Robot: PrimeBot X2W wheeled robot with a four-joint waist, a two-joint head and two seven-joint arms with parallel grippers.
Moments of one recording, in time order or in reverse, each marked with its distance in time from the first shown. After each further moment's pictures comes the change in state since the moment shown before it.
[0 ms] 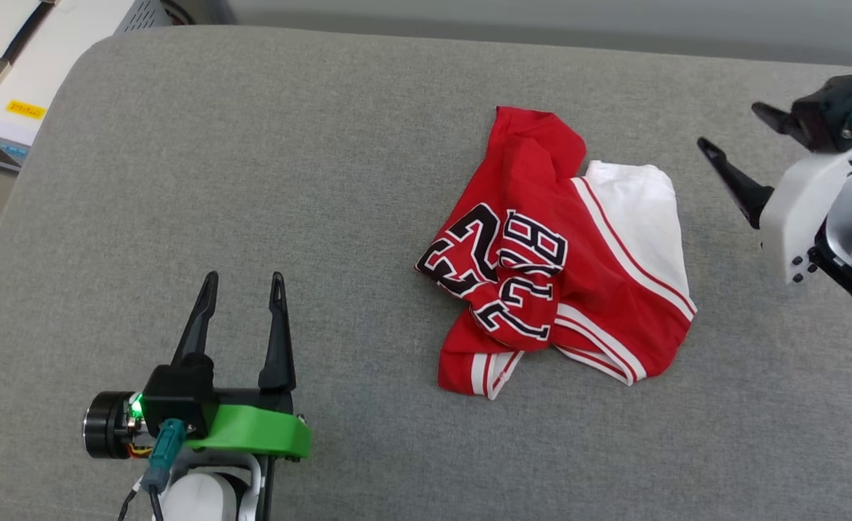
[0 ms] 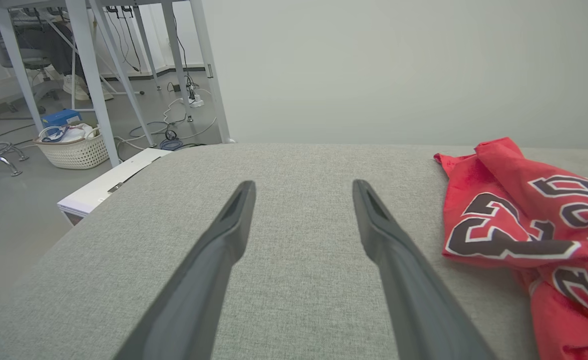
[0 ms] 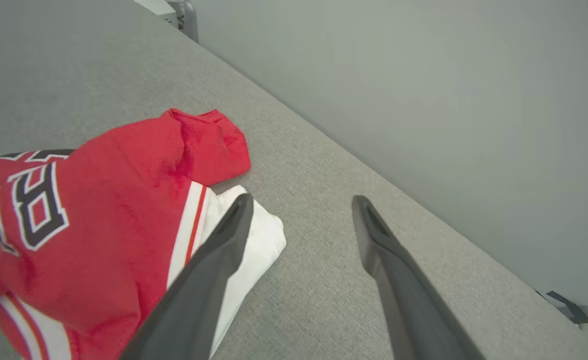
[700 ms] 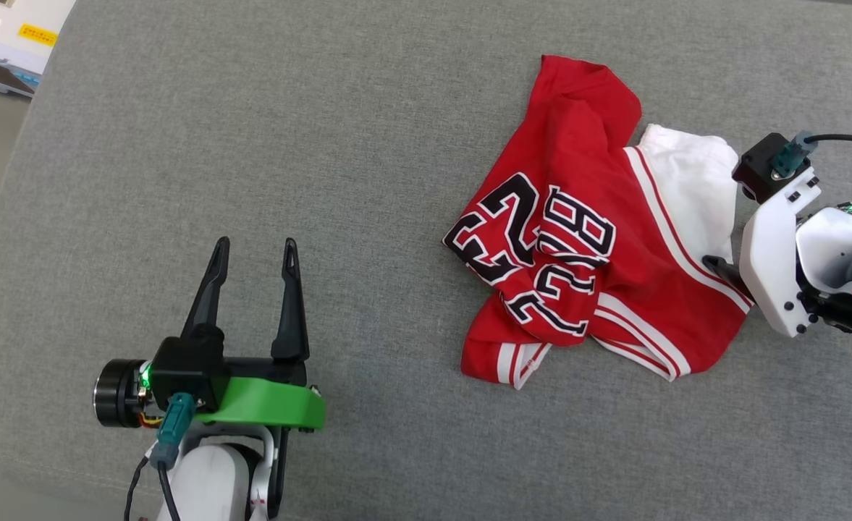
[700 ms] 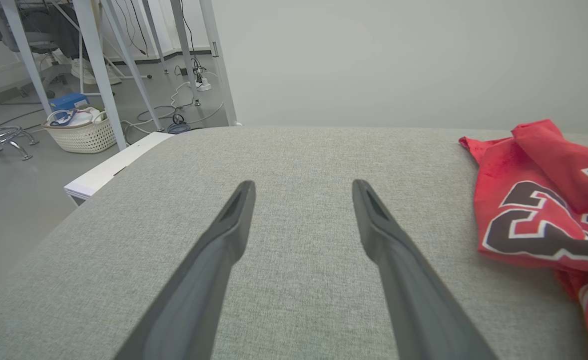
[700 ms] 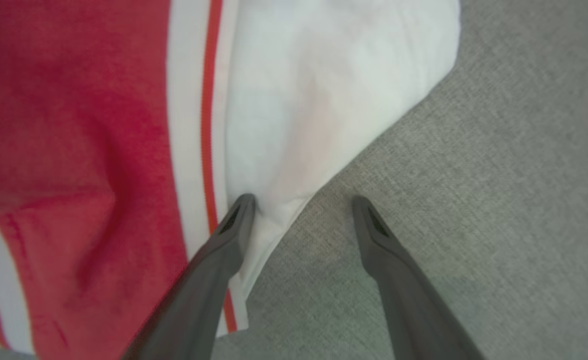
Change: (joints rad) left arm -0.072 -0.006 -0.037 -0.006 -0.014 0.016 0.000; right arm -0.149 -0.091 0.433 0.124 0.303 -0.002 0.418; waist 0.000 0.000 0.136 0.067
